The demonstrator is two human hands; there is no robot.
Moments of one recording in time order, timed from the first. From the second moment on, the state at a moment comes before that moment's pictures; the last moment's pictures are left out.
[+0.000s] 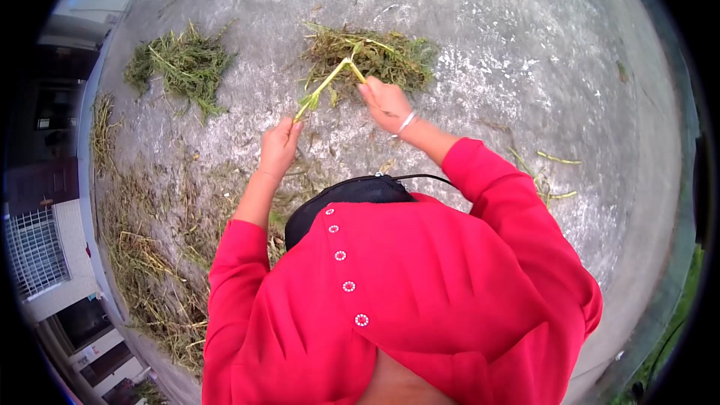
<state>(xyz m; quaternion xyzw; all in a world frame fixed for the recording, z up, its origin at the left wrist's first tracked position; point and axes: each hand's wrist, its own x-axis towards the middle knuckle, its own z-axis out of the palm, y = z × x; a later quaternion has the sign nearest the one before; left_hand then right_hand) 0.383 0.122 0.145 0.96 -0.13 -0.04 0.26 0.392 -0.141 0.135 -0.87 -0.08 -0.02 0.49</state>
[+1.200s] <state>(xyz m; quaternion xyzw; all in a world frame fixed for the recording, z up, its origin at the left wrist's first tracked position) 0.343 0.282 0.225 0.68 0.25 0.21 0.66 0.409 -0.355 -0.029 -0.91 0.31 0.05 0.27</state>
